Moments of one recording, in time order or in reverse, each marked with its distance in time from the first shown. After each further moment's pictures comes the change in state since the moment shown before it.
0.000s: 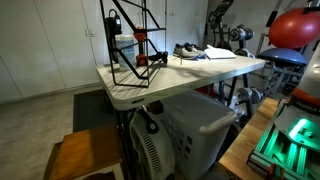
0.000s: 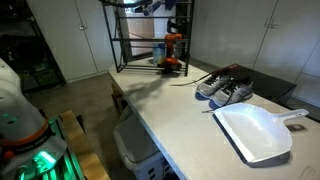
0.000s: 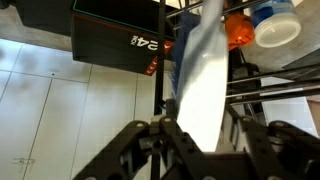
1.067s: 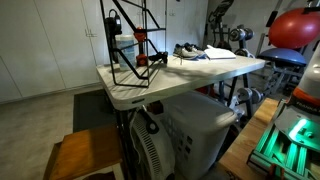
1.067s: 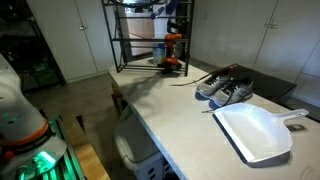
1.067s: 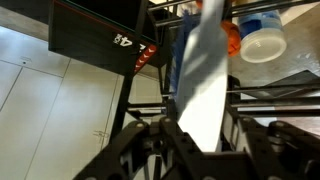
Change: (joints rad) arm -0.001 0.109 0.065 0.087 0.008 -0.020 -0.110
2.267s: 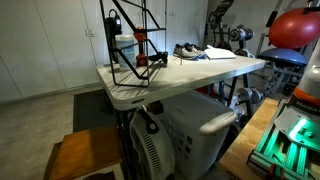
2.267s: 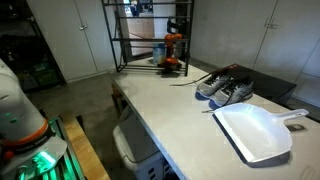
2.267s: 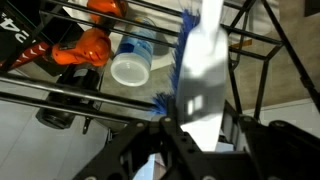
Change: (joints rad) arm 0.081 -0.096 0.122 0.000 0.032 -0.390 -0.291
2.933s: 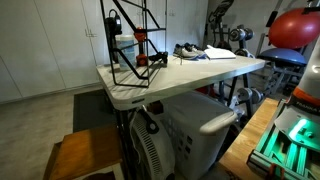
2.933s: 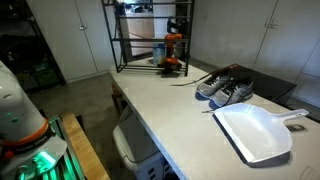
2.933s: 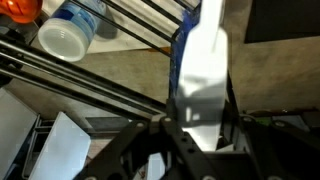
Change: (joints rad) arm 0.041 -0.035 0.017 0.020 0.079 -0.187 -0.215
